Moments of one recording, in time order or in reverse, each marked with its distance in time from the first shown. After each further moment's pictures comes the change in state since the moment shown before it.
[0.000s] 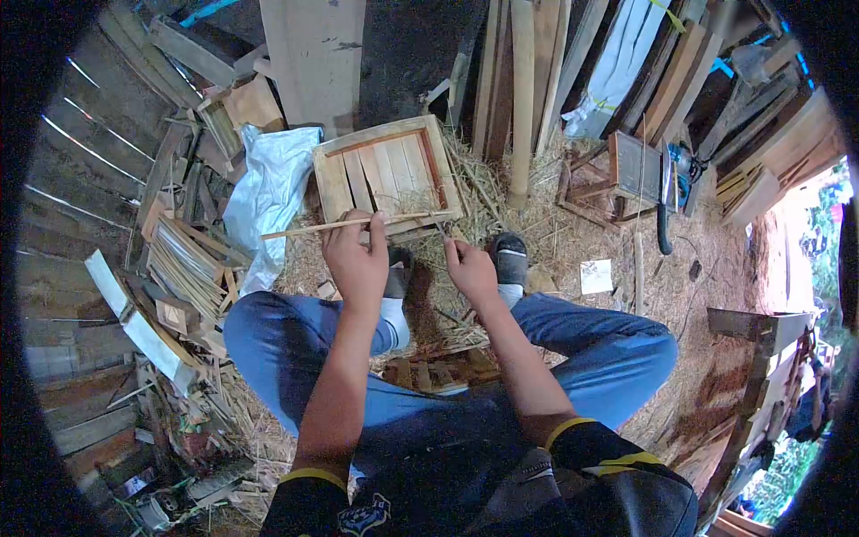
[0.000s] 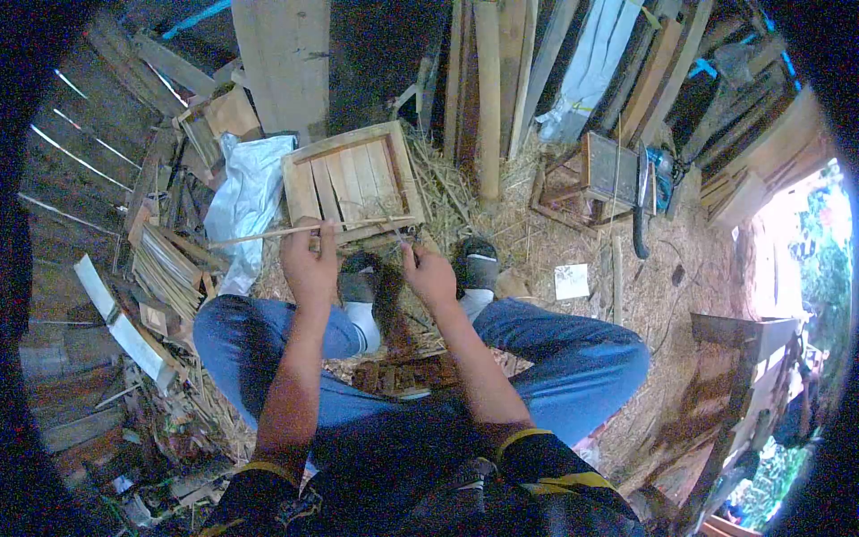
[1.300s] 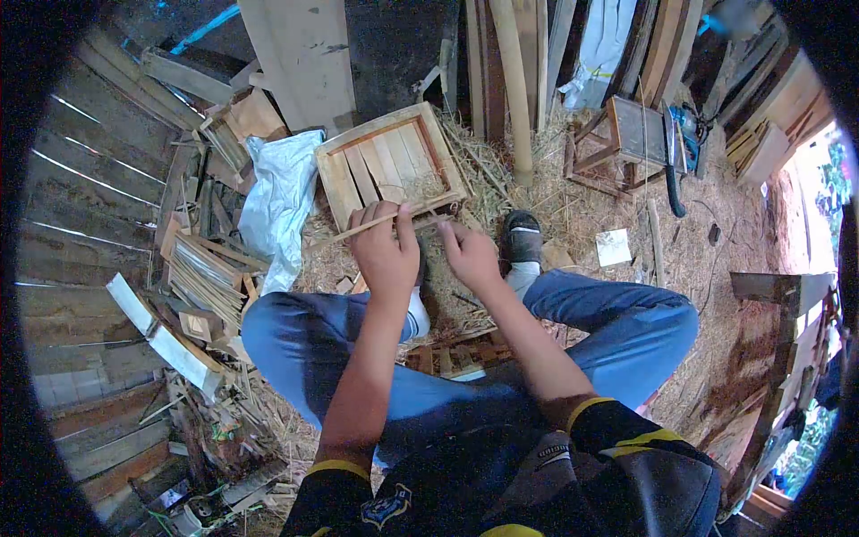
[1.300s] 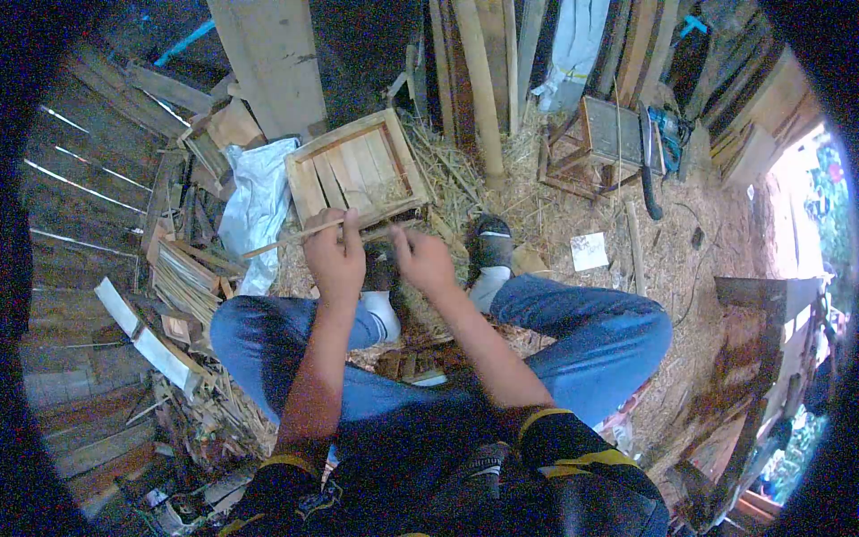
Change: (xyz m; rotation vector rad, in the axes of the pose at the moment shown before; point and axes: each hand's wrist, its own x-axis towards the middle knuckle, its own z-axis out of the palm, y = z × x) left_hand -0.013 0.033 0.006 0.001 0.022 0.262; right_hand -0.033 -0.049 -0.030 0.206 0.011 -0.149
